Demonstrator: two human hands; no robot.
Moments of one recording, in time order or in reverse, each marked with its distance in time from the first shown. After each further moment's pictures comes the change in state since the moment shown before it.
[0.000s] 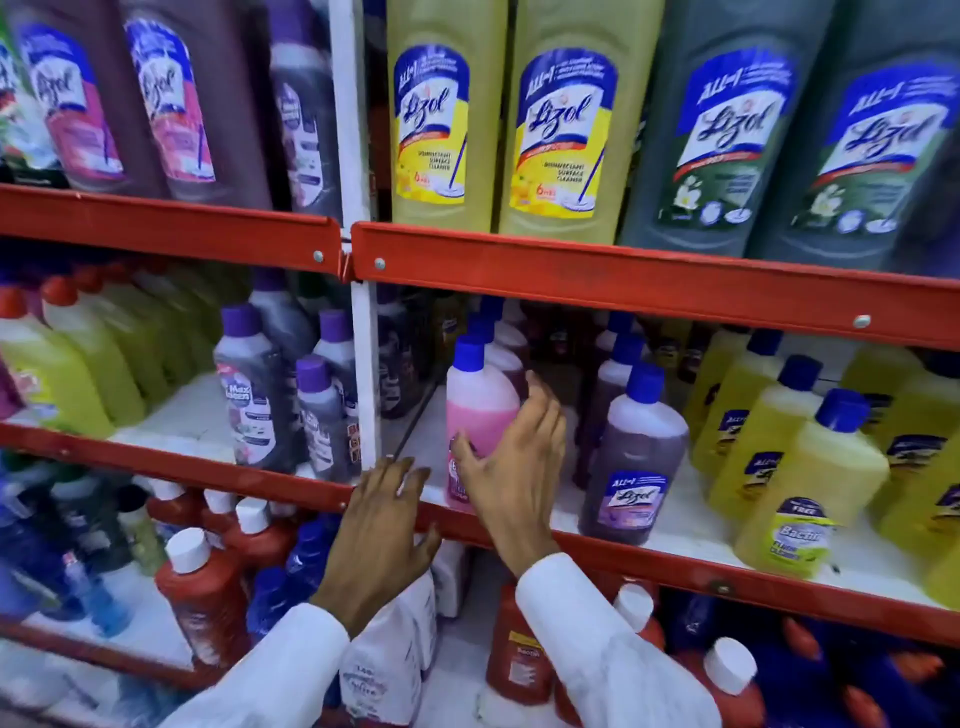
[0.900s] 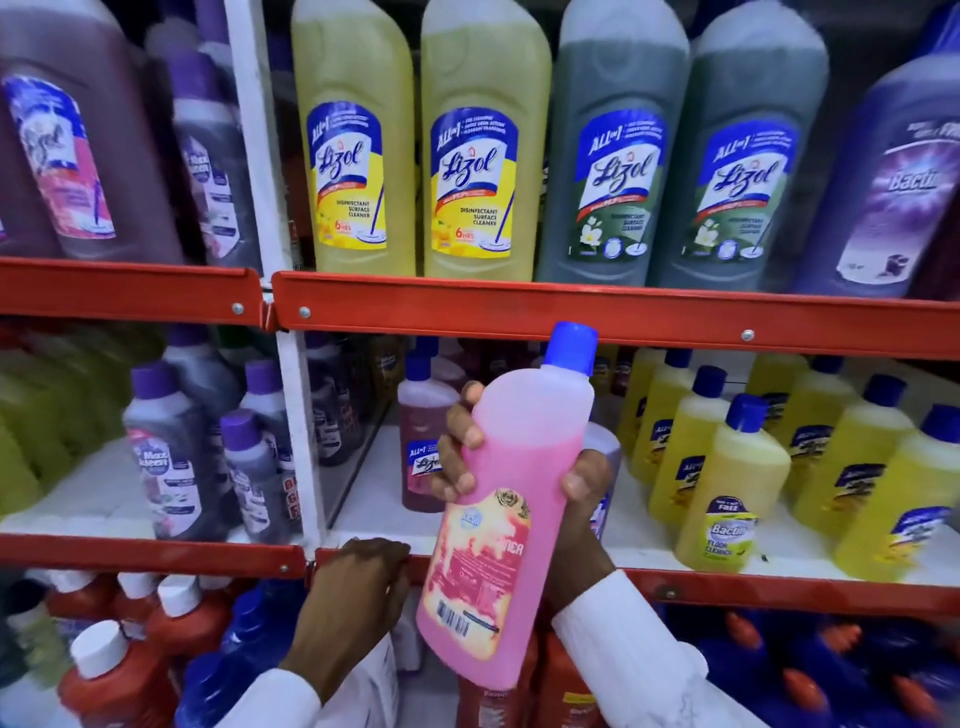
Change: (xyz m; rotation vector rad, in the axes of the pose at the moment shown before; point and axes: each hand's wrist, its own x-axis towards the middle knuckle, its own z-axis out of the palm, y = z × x) left_hand 0.009 0.010 0.016 -0.037 -0.083 0.131; right_hand 0.041 -0.013 -0.093 2.007 -0.953 0.133
